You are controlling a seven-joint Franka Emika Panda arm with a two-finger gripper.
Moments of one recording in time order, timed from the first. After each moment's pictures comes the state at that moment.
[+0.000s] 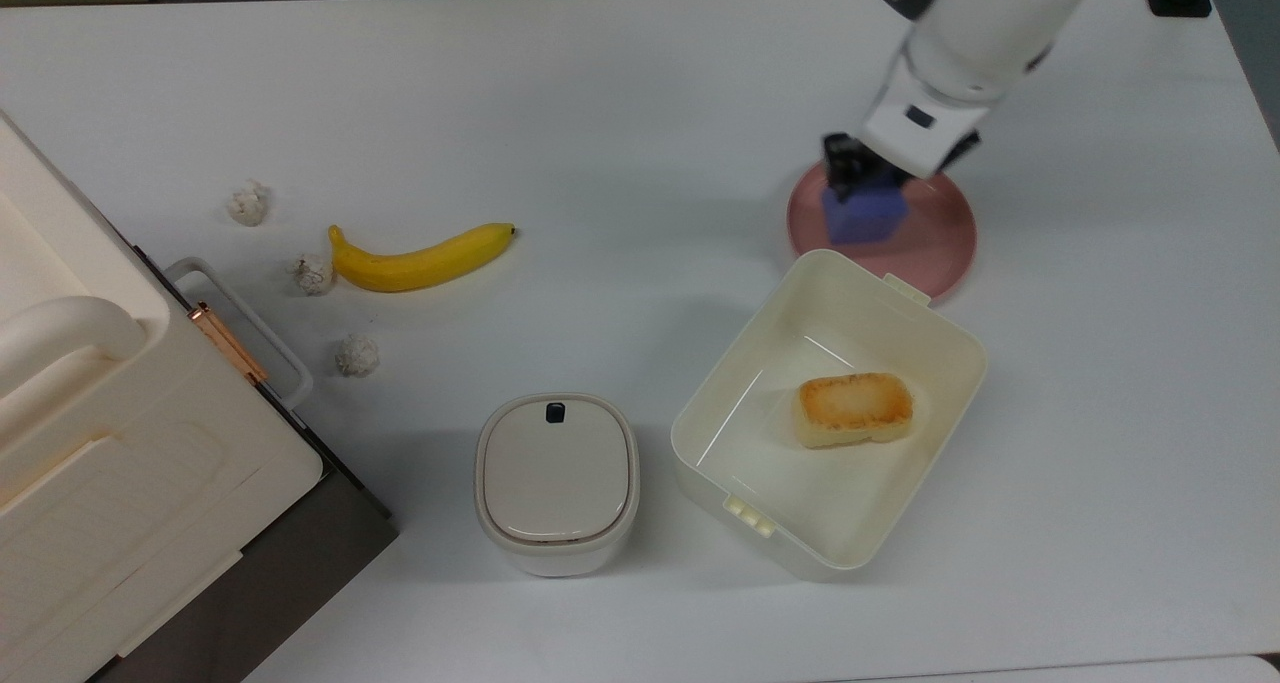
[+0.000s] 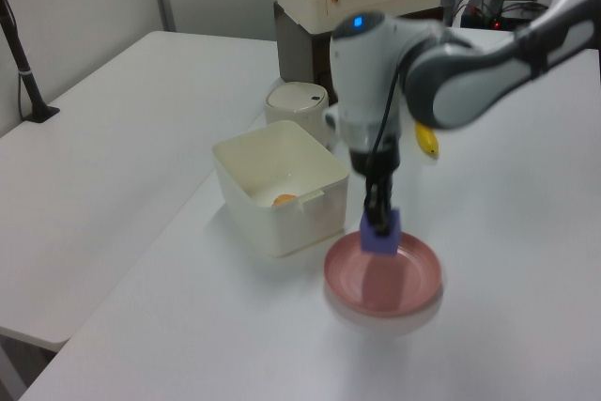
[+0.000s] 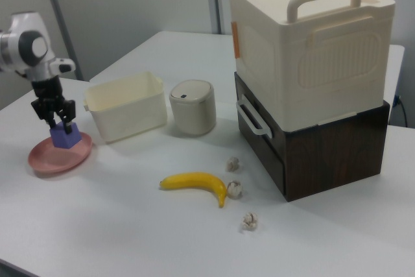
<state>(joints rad) 0.50 0.44 0.00 -1.49 -0.02 1.80 0.30</state>
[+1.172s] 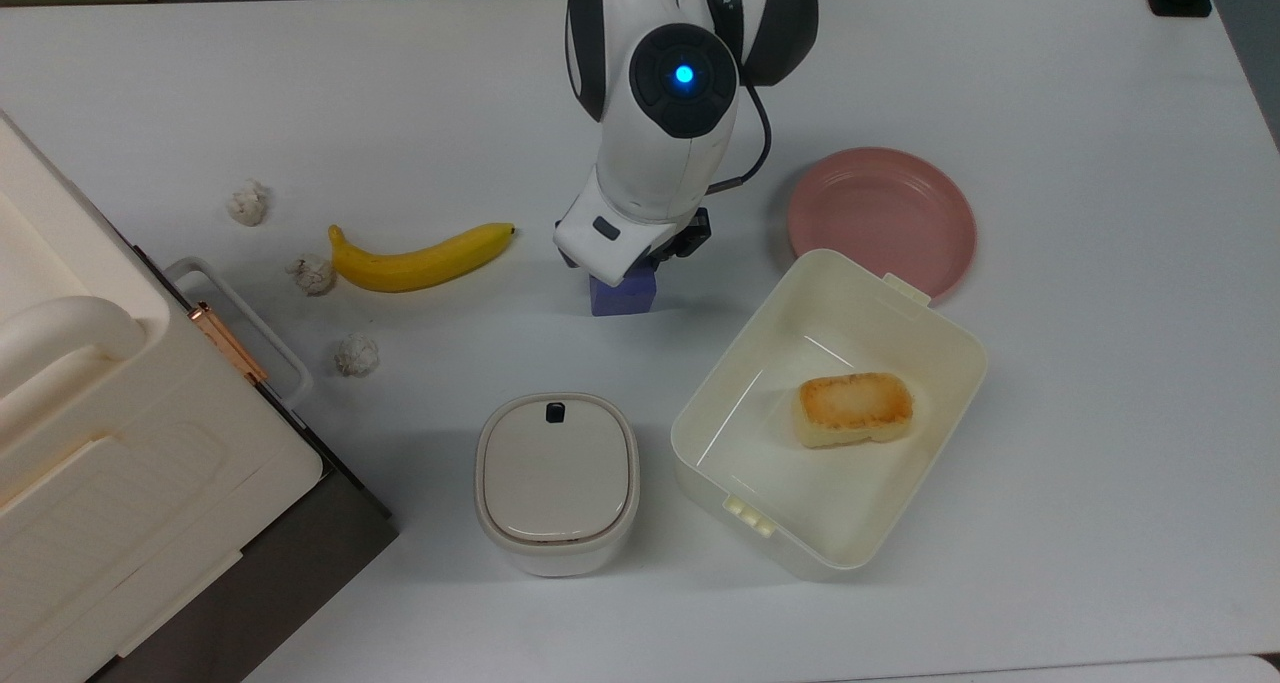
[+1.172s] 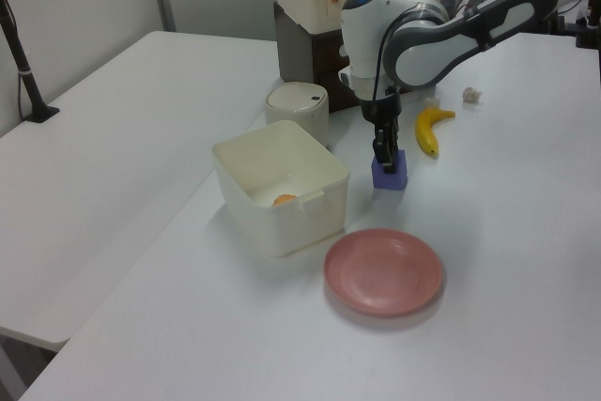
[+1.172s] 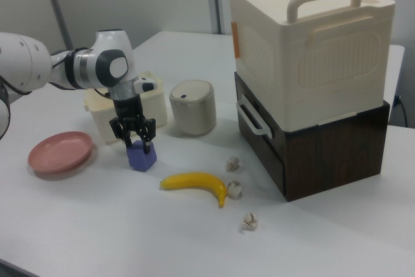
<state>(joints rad) 0.17 0.47 -0.01 -1.60 -0.10 1.91 0.05</state>
